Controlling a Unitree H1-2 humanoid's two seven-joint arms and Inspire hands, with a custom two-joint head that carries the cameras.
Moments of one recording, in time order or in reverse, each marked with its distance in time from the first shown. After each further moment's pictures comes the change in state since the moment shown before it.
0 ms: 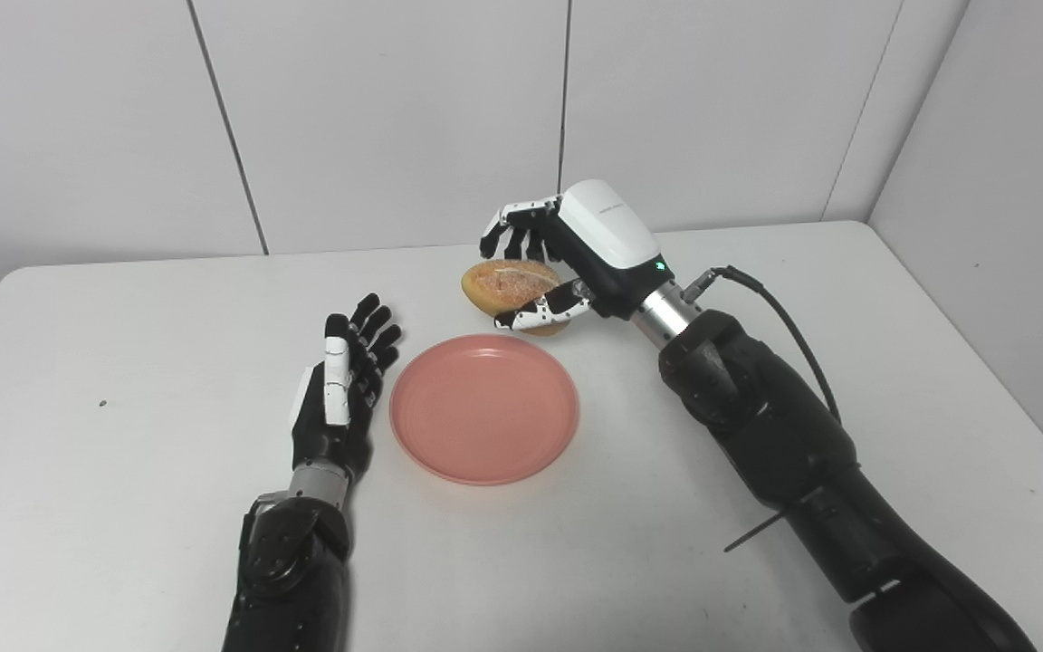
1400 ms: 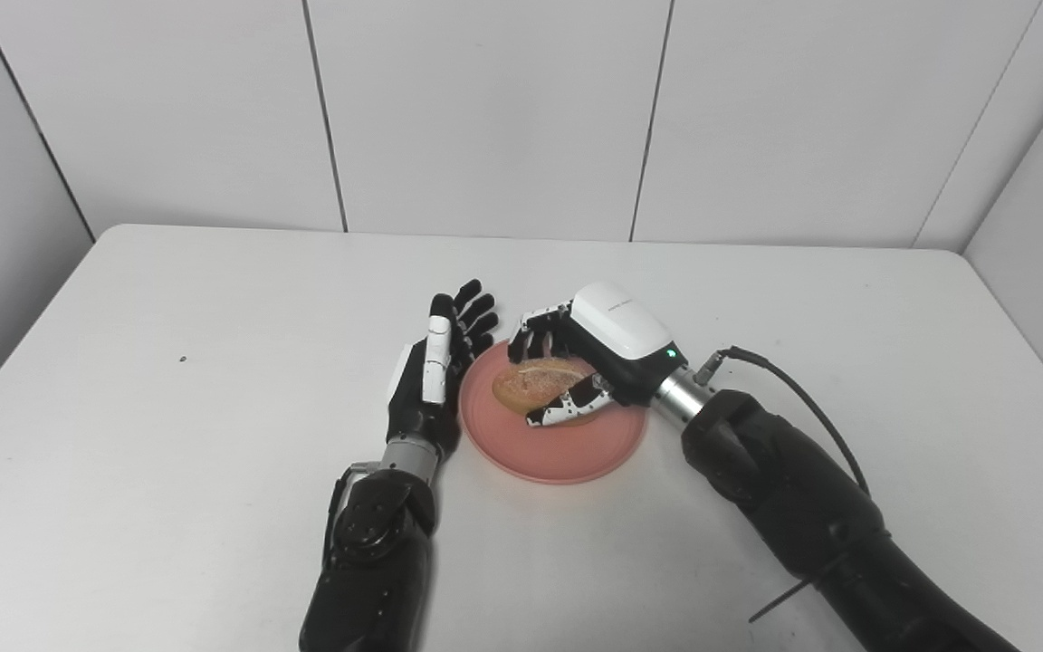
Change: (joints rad) left arm -0.015 -0.051 -0.025 0.037 0.021 -0.043 0.041; right arm 0.018 0.022 0.175 0.156 -0.030 -0.050 -0.008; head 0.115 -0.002
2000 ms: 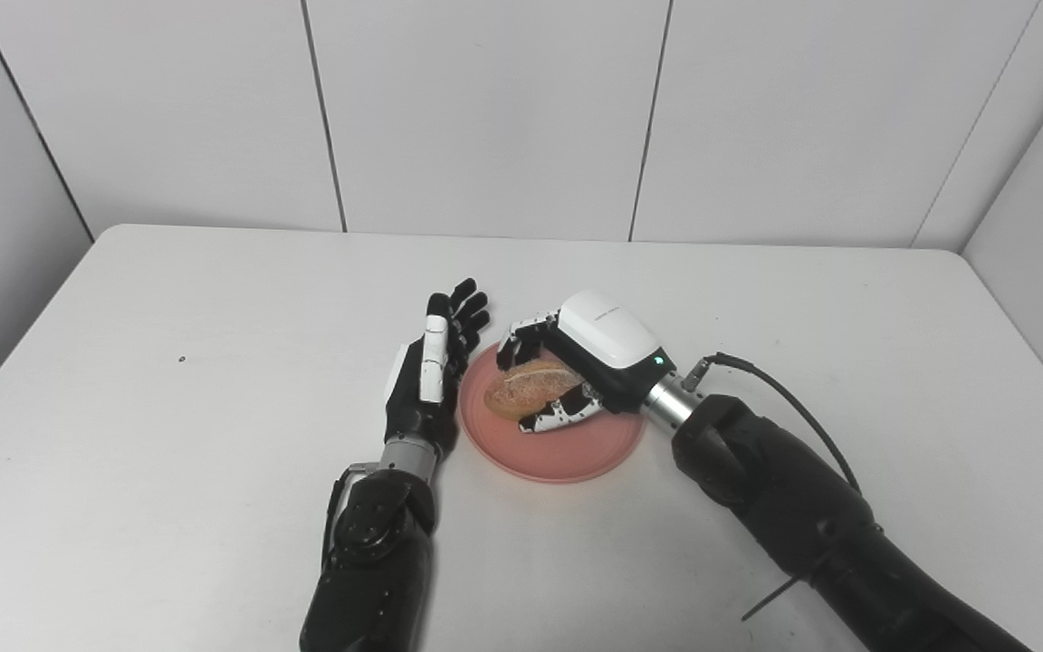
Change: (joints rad) left arm 0.000 -0.002 0.001 0.000 -0.003 -0.005 0.021; right arm -0.021 -0.010 0.078 0.050 -0.018 -0.015 -0.075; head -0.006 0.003
